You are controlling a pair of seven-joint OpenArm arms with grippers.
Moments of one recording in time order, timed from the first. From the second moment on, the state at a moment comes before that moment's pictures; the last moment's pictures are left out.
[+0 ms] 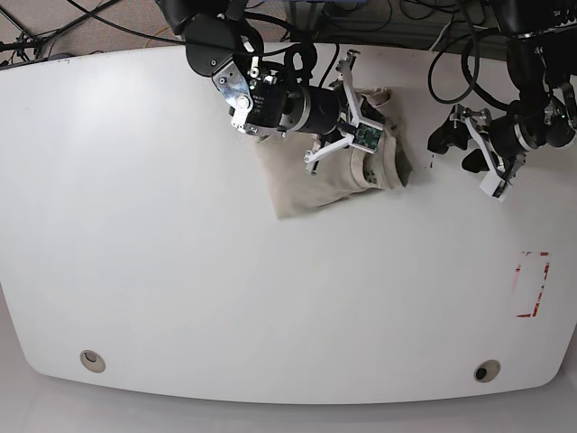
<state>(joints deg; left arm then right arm) 7.2 -21.4 -23.6 94.4 -49.0 -42.8 71.7 -2.7 2.0 -33.1 110.2 18.7 36.6 -61.1</state>
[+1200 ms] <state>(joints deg) 7.2 -18.3 -21.4 105.6 -49.3 -42.8 71.7 2.8 10.6 -31.9 104.7 37.5 36.6 -57.7</state>
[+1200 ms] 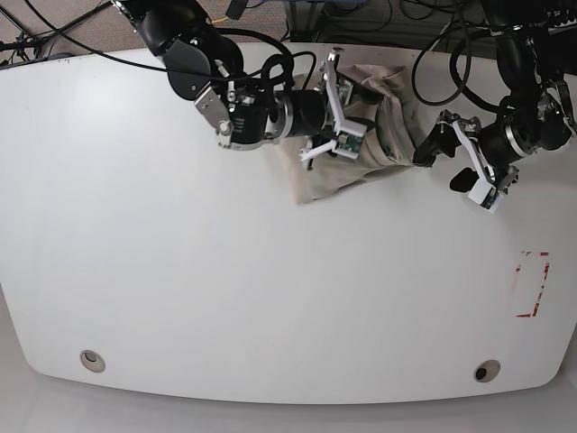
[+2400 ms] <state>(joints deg) 11.8 -20.5 -0.6 100.8 -44.8 -42.8 71.0 11.7 9.1 -26.7 78.4 26.1 36.9 -46.0</state>
